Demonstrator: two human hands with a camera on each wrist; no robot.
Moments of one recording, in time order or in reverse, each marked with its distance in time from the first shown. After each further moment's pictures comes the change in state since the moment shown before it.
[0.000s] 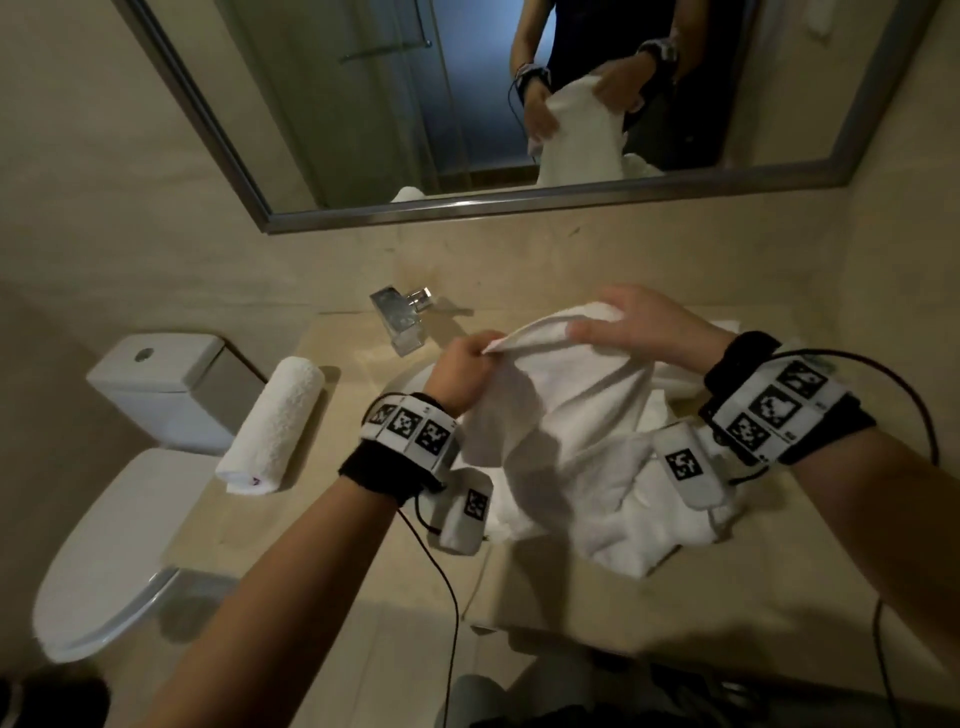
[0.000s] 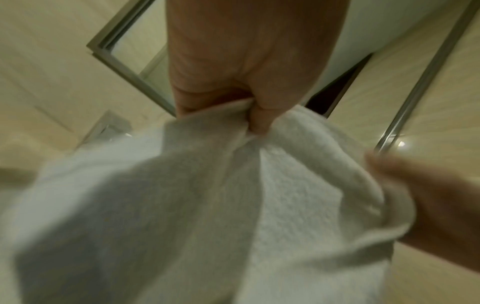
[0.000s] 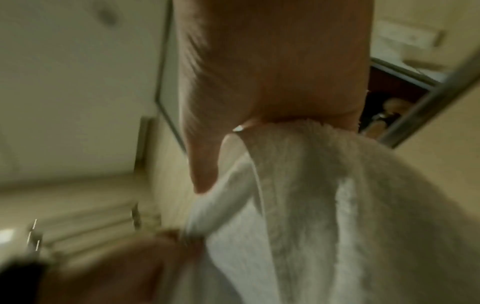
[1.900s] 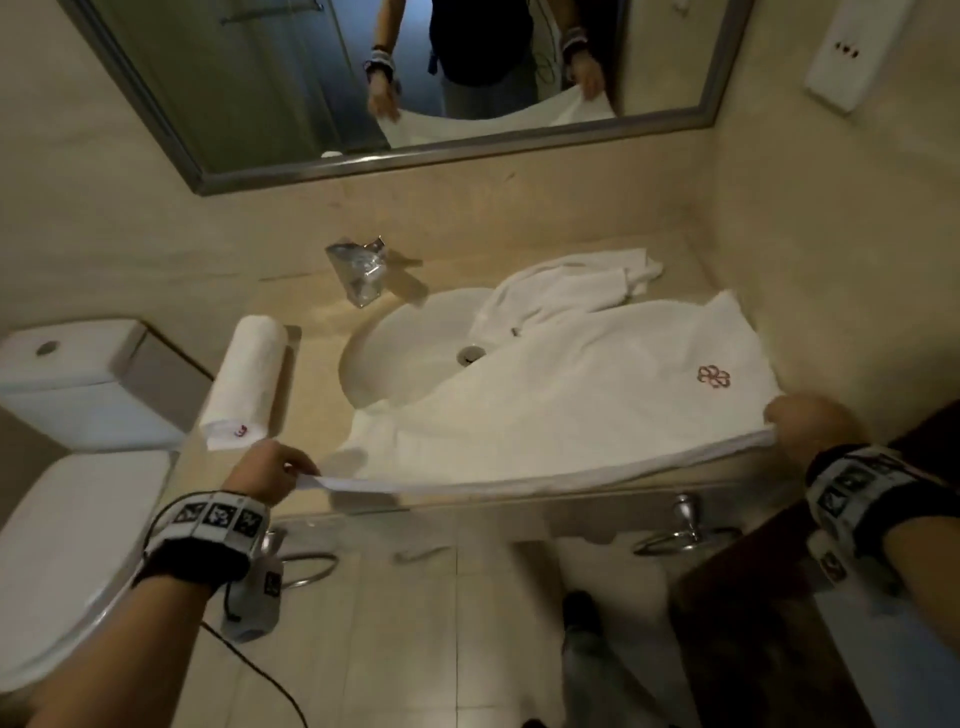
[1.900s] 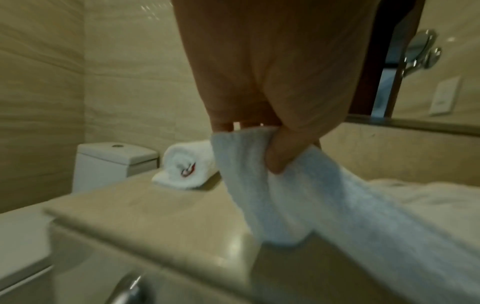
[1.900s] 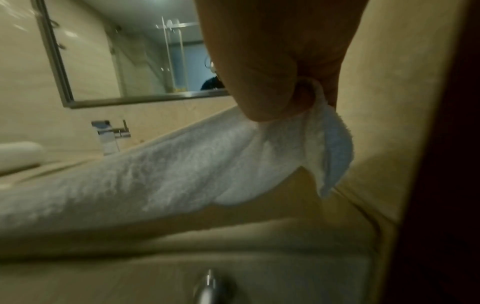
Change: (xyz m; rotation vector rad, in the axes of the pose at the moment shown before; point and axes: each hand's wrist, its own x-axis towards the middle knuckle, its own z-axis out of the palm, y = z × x) left_hand -0.149 -0.214 -0.119 0.574 -0.298 -0.197; right_hand -0.251 0.129 0.049 -0.841 0.048 0.813
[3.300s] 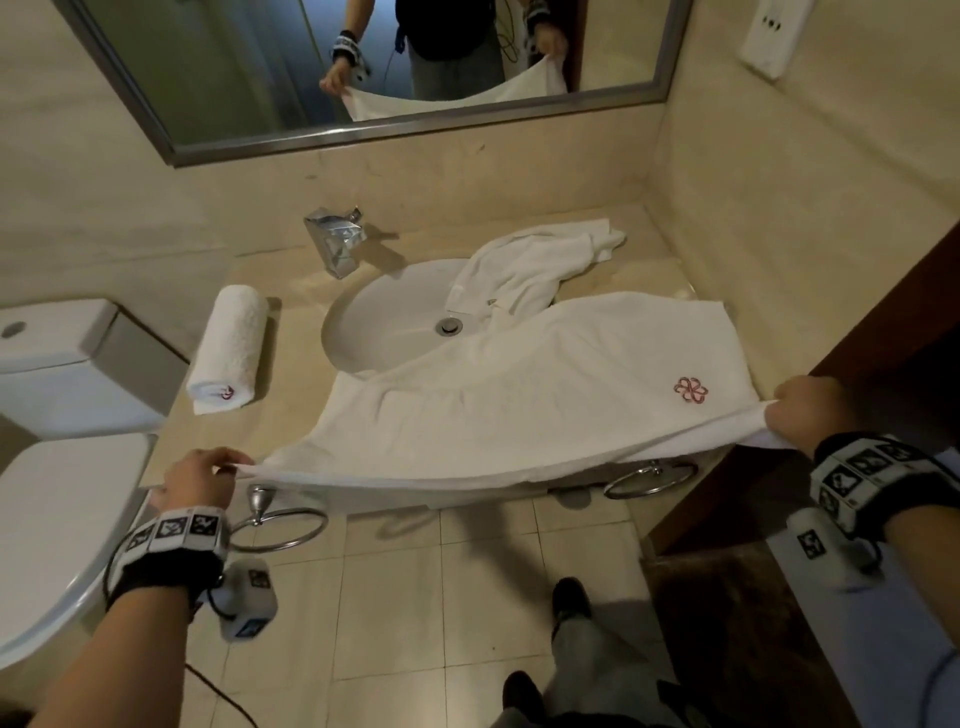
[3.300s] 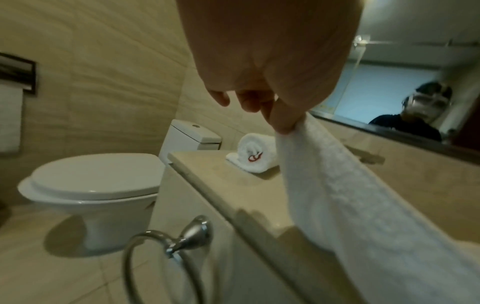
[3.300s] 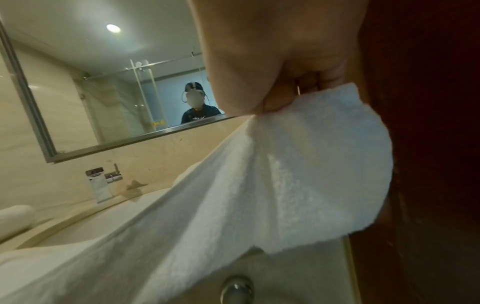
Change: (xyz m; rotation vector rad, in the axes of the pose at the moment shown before) left_hand -0.056 -0.060 0.041 -0.375 0.348 -0.413; right_hand -0.080 0.026 0.008 0.242 -0.016 0.212
